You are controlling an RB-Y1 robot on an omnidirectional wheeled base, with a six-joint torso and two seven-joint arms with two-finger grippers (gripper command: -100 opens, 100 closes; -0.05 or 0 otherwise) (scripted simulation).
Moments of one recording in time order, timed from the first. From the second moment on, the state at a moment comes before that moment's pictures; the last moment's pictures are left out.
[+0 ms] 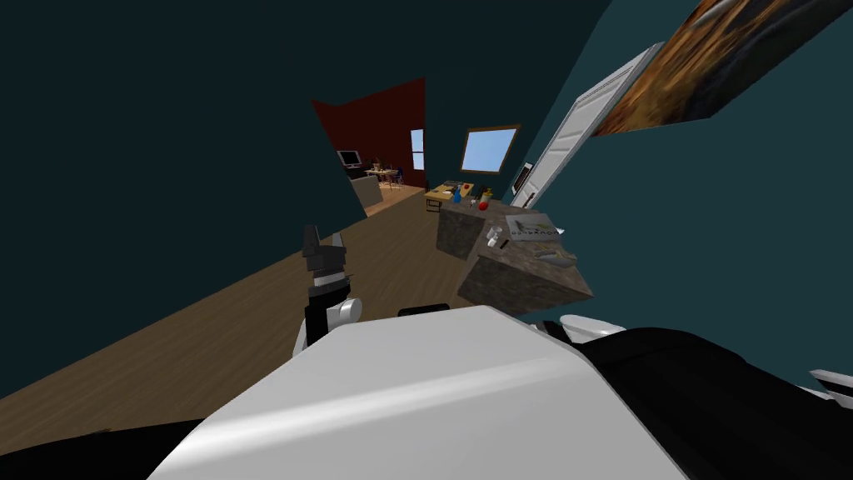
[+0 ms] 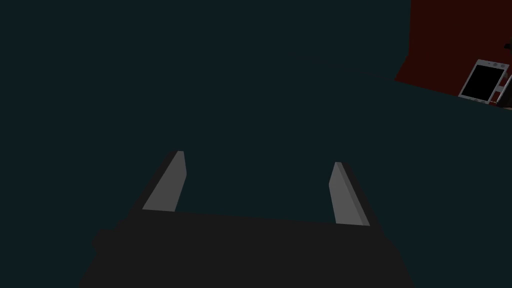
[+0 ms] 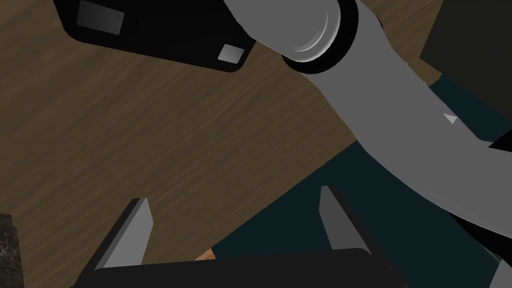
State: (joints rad) left arm 0.46 0.02 0.04 -2.26 0.05 -0.43 -0.02; right arm 0.56 -1.38 0.67 -1.56 0.51 -0.69 0.13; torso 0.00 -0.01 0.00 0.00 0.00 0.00
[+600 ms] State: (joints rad) left arm 0.46 0.02 0.04 -2.26 0.05 -0.43 -0.02; right arm 0.55 -1.56 0.70 -1.50 0.52 -0.70 0.15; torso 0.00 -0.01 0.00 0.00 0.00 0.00
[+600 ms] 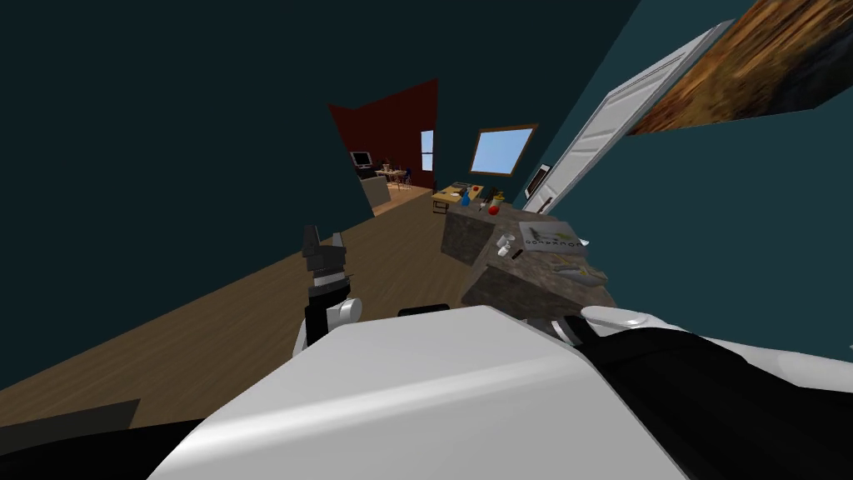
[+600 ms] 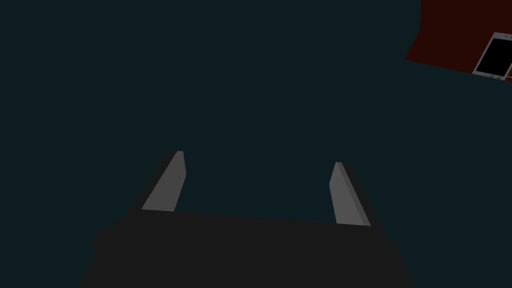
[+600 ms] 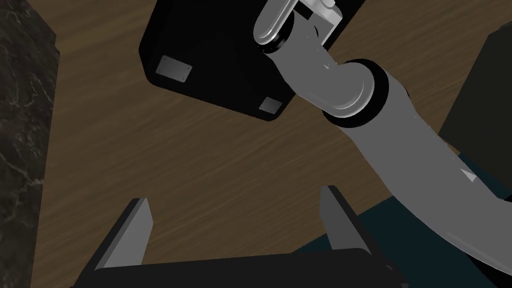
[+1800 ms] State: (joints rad) left arm 0.46 0.02 0.04 -2.26 0.05 -0.43 -0.02; right arm 0.49 -1.85 0.73 -1.34 0.53 -0.72 0.19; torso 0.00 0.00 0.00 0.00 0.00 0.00
